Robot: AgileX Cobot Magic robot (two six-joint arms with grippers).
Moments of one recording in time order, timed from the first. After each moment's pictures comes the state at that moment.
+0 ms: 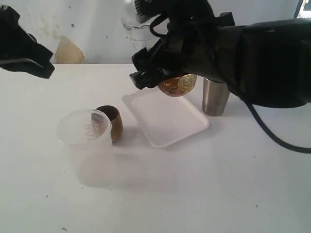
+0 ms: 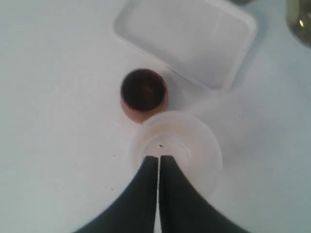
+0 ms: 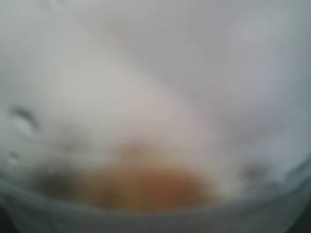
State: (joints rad) left arm -0.35 1.32 -1.31 -0.23 1.03 0.27; right arm 0.68 1.42 -1.05 1.77 -0.31 -2.01
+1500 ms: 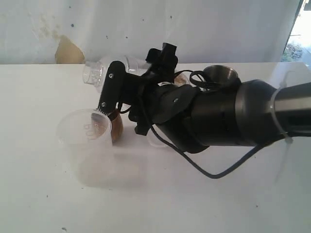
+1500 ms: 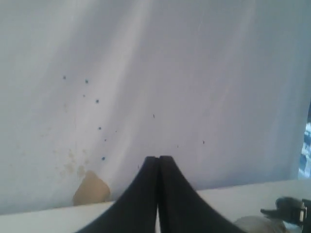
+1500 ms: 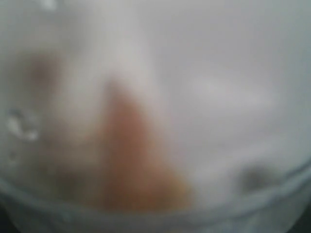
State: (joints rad) left arm -0.24 0.57 -0.89 -0.09 0.38 0.04; right arm 0.76 1.77 -1.07 1.28 -0.58 -2.12
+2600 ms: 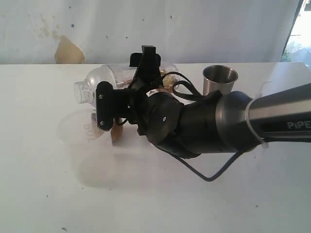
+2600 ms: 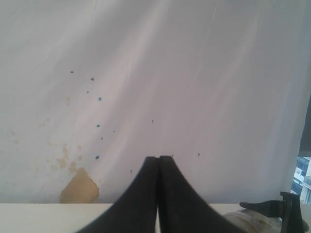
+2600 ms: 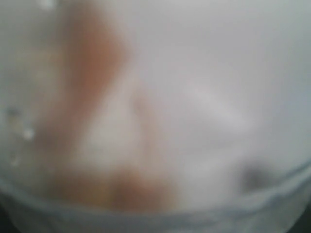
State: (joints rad) left arm -0.24 0.31 -0.47 -0.09 0.07 -0.07; right arm 0.76 1.85 -1.07 1.00 -0.63 -2.12
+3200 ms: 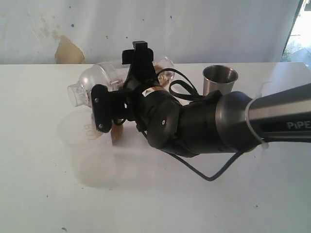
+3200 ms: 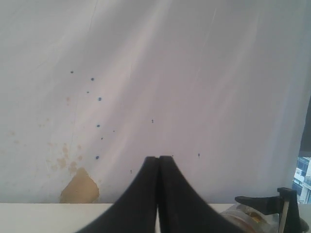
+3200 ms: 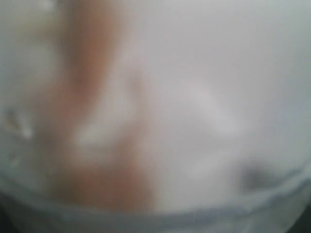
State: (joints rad) left arm -0.24 0.31 -0.47 -0.09 0.07 -0.07; right arm 0.76 1.85 -1.07 0.88 -0.64 -2.12
